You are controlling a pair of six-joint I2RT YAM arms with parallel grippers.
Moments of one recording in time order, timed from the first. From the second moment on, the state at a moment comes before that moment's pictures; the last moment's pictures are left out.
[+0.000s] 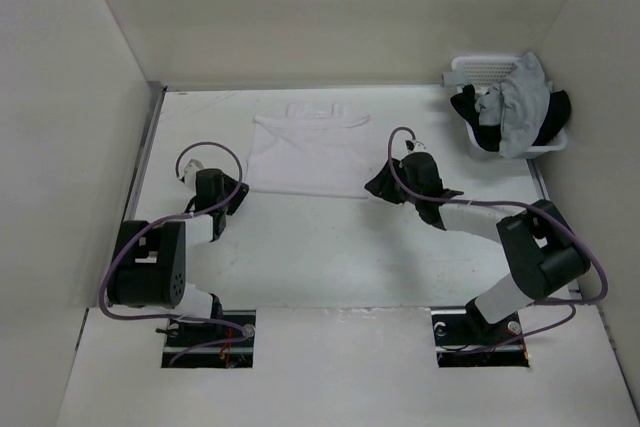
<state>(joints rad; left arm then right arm) -0.05 1.47 0.46 0.37 -0.07 -0.96 0.47 1.55 0.70 0.29 -0.09 0.75</state>
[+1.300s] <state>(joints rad) -0.01 1.55 0.42 0.55 -0.02 -1.06 0.46 1.59 0.63 0.35 -0.06 0.82</state>
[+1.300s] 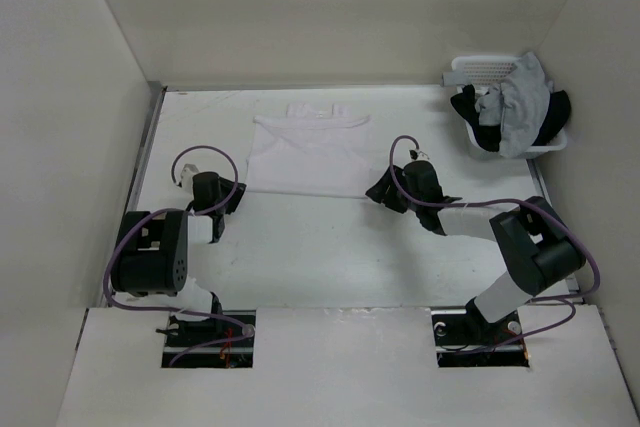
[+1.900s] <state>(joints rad) -0.01 1.60 0.45 0.57 -0.01 -1.08 0.46 1.63 0.63 0.37 -0.06 0.83</state>
